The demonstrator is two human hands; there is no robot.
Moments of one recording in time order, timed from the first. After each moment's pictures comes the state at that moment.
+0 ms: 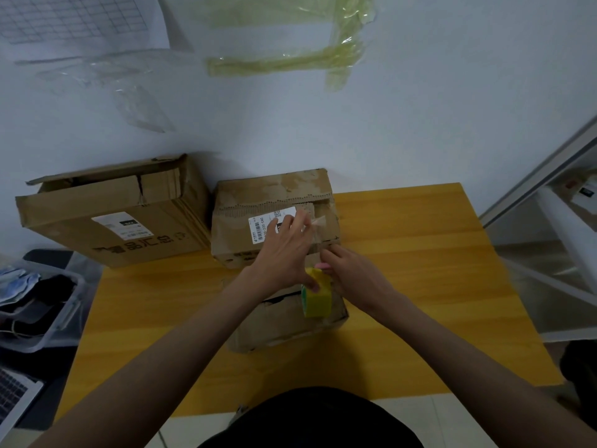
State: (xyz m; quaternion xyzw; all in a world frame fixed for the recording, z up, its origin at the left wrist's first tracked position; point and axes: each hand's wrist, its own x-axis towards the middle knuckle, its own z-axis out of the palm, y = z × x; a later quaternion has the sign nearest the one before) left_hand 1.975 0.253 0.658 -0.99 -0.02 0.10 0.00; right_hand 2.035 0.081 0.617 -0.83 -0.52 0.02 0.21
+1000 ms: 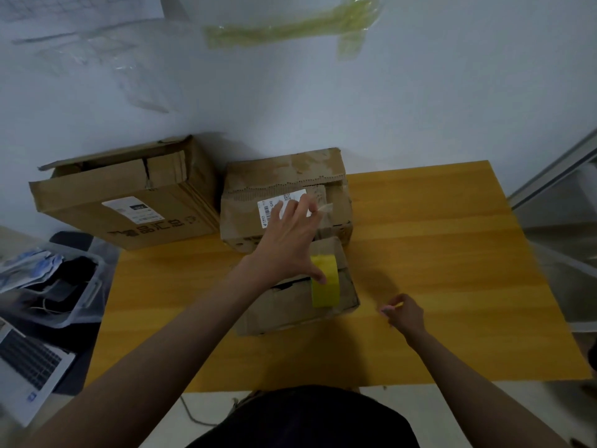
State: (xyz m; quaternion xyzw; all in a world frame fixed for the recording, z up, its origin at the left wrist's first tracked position) left_hand 1.970 0.258 0.663 -0.99 -0.02 0.11 0.00; right_hand 2.020 -0.017 0.442 -0.88 0.10 0.33 0.33
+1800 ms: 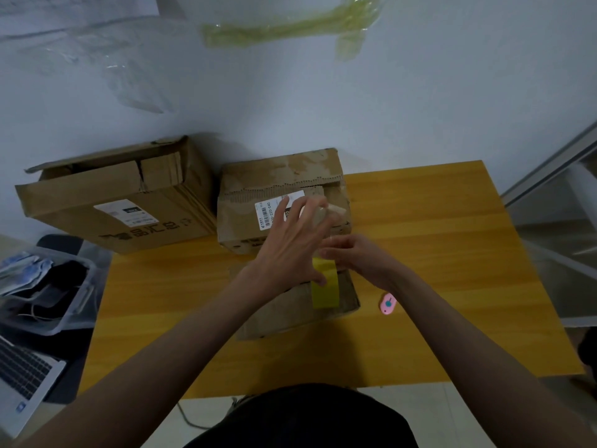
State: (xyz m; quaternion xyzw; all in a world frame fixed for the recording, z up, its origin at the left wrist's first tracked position) left_hand 1.963 0.254 0.666 -1.00 0.03 -0.02 0.00; right_hand 2.061 0.096 0.597 -0.64 -0.14 0.50 0.56
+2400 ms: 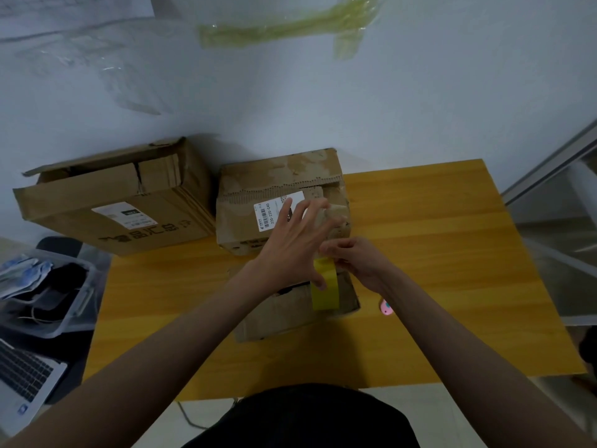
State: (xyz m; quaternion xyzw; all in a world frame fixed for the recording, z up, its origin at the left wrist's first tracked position) left_hand 1.975 0.258 0.663 -1.00 0.04 0.07 -0.01; right_hand 2.055 0.105 0.593 -0.61 -0.02 0.49 0.62
